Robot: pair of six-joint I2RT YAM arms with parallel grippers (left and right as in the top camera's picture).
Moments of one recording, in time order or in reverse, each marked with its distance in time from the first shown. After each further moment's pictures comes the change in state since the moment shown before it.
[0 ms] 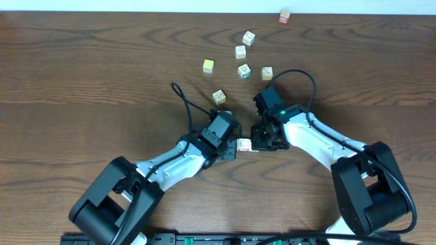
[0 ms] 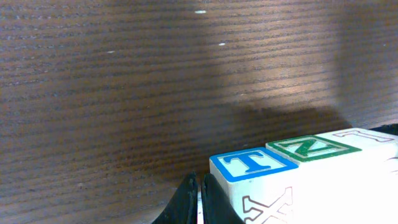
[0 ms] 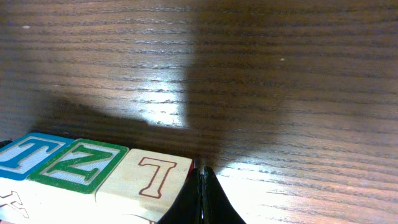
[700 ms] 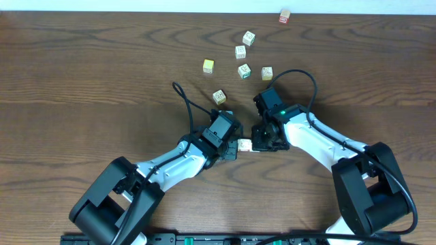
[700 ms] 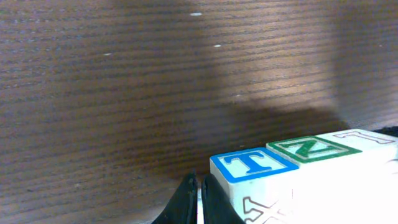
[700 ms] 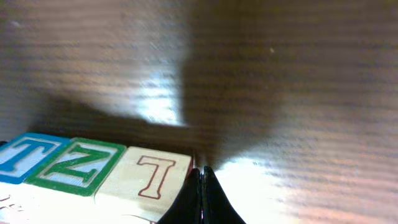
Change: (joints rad) left arm -0.010 0.000 0.008 -0.005 -0.008 0.000; right arm 0.002 -0.005 0.000 -0.029 0.019 0.013
